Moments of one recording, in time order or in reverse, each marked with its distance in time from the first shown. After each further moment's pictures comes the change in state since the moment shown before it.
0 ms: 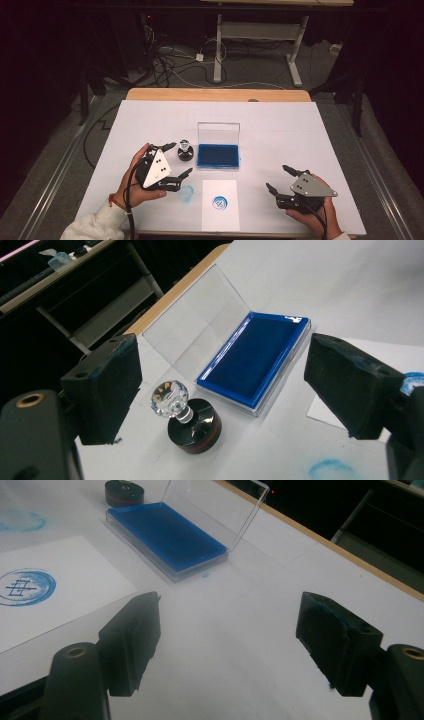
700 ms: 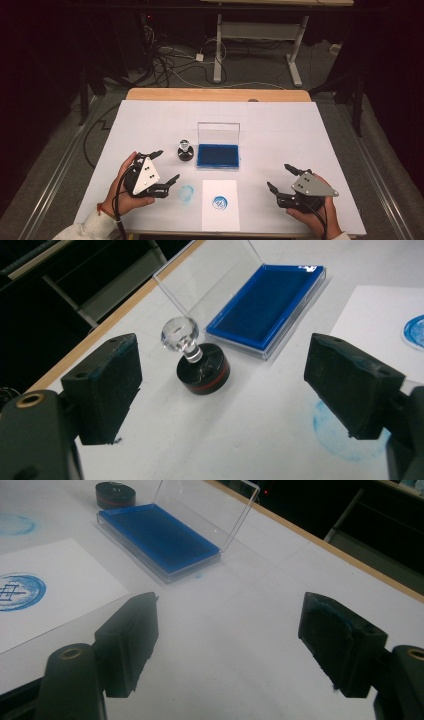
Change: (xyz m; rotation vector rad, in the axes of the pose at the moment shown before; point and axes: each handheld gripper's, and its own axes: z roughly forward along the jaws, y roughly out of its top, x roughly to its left) left arm 0.001 -0.036 -0.015 0.079 0.032 -0.023; right arm -0.002 0.000 0.000 -0.003 -0.025 0.014
